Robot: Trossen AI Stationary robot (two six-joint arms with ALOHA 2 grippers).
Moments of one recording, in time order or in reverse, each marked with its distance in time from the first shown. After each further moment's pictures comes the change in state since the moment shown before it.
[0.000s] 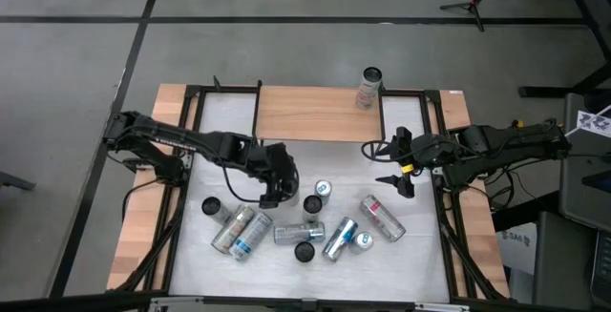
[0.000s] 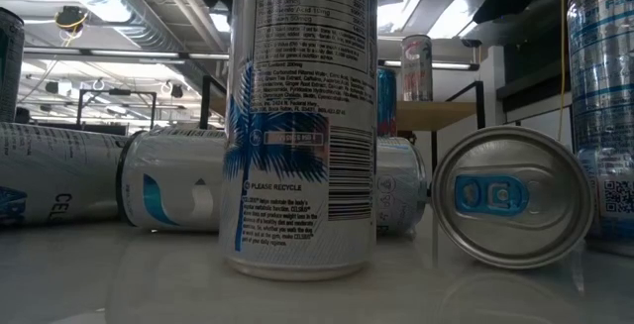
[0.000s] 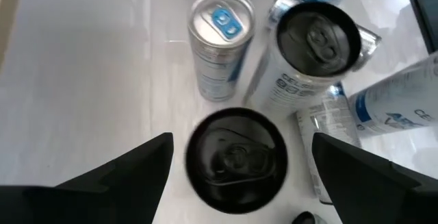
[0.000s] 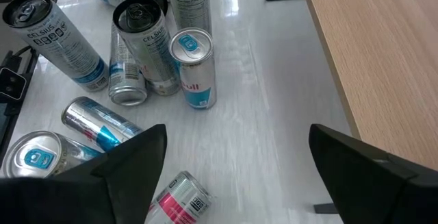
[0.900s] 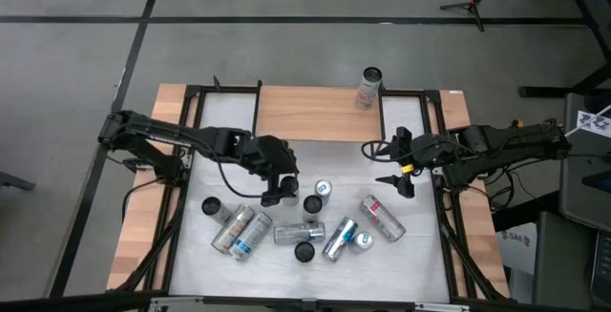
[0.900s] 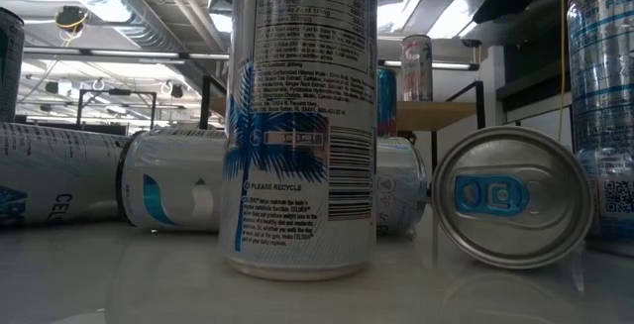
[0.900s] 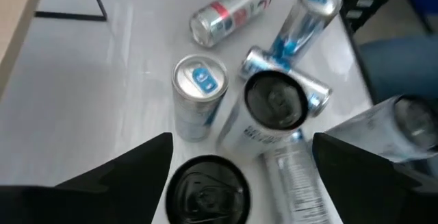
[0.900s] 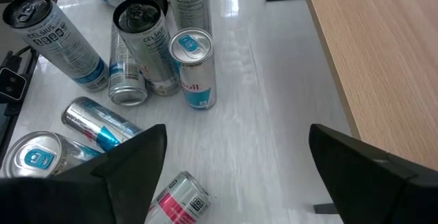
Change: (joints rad) left arm 0.025 -0.035 0.005 0.104 0.095 -0.048; right arm 0.000 0.000 0.000 0.000 0.000 0.000
